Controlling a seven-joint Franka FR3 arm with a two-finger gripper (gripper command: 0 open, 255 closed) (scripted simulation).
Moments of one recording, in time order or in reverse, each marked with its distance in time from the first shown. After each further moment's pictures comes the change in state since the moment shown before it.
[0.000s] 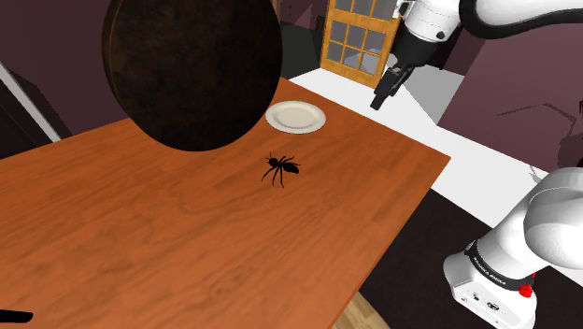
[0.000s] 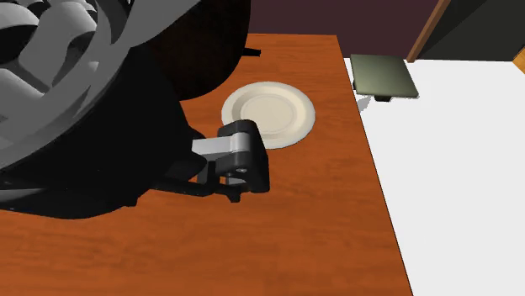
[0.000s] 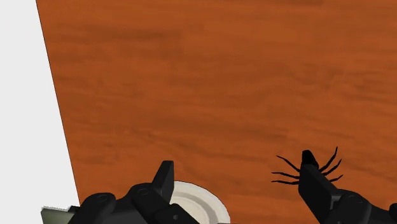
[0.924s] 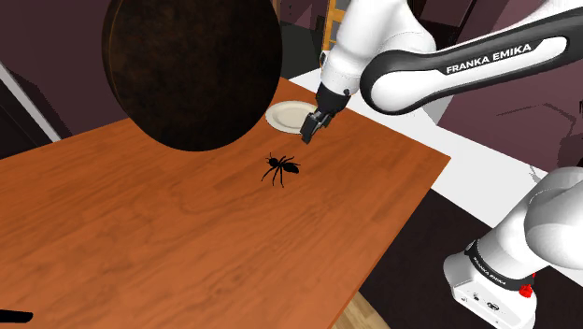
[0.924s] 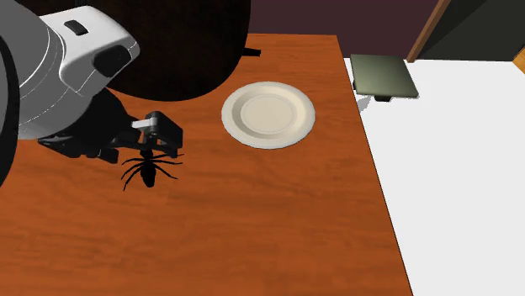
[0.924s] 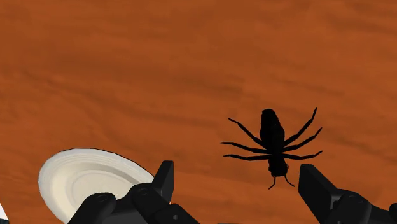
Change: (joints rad) arm 0.014 0.400 0.227 0.072 -0.095 0.391 0.251
